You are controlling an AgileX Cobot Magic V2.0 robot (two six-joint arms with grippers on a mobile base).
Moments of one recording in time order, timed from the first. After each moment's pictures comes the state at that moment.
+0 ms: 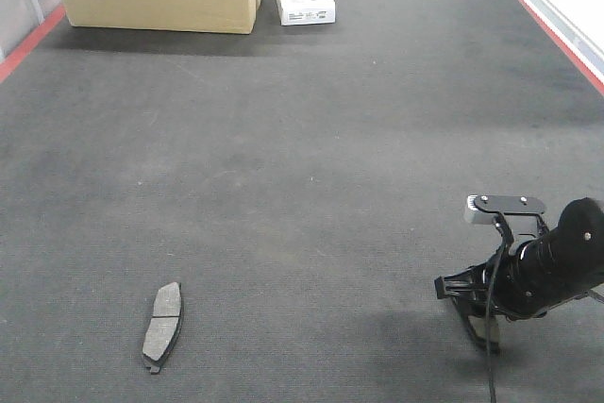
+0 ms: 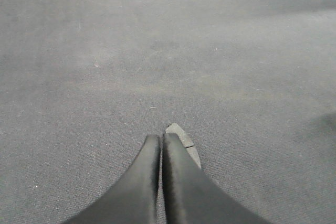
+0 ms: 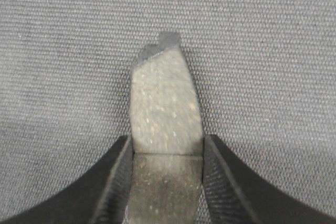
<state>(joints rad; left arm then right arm) -0.42 0.24 -0.36 0.21 0.56 -0.31 0.13 1.63 -0.80 0.19 0.48 -0.07</state>
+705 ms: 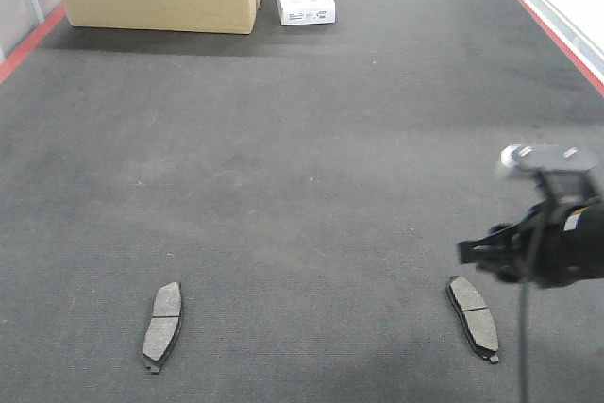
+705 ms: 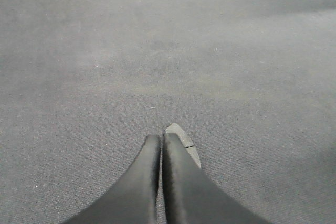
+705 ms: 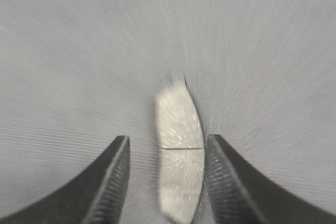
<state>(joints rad) -0.42 0.24 -0.36 0.21 0.56 -0.31 0.13 1.33 -0.81 0.17 0.55 -0.07</state>
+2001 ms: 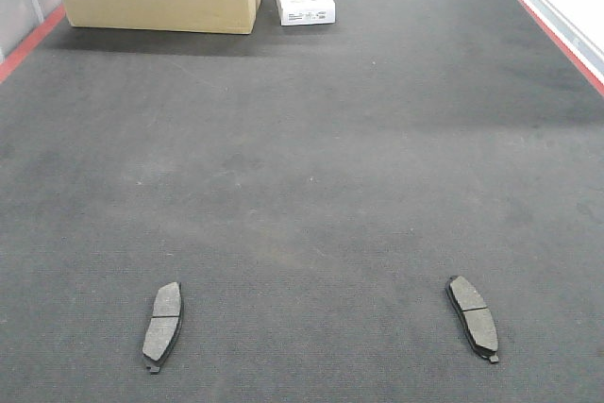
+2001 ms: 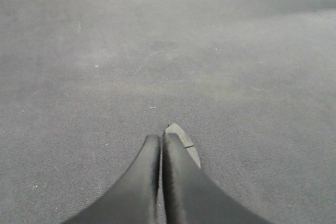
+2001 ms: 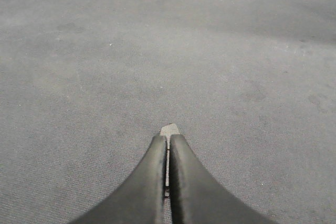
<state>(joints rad) -0.42 0.24 -0.36 0.21 0.56 -0.31 0.13 0.27 -0.39 0.14 0.58 -0.19</state>
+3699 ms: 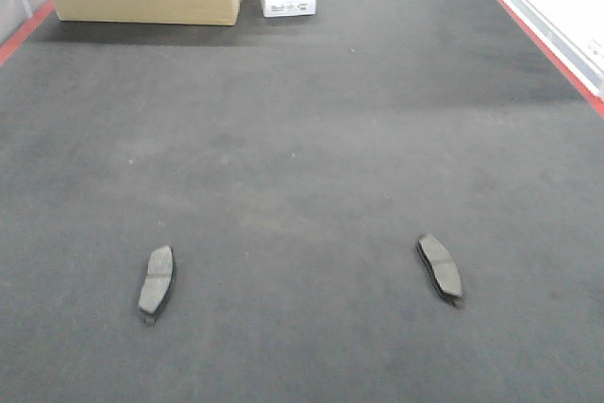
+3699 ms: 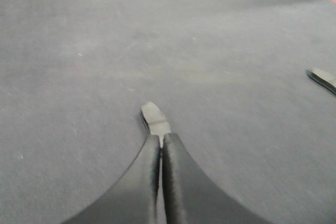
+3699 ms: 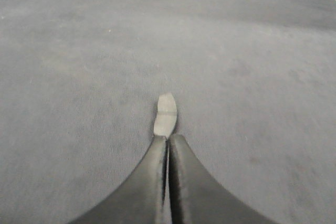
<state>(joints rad) -0.42 0.24 -0.36 0.21 0.56 -0.31 0.13 0.27 -0.39 0.14 0.58 -0.19</state>
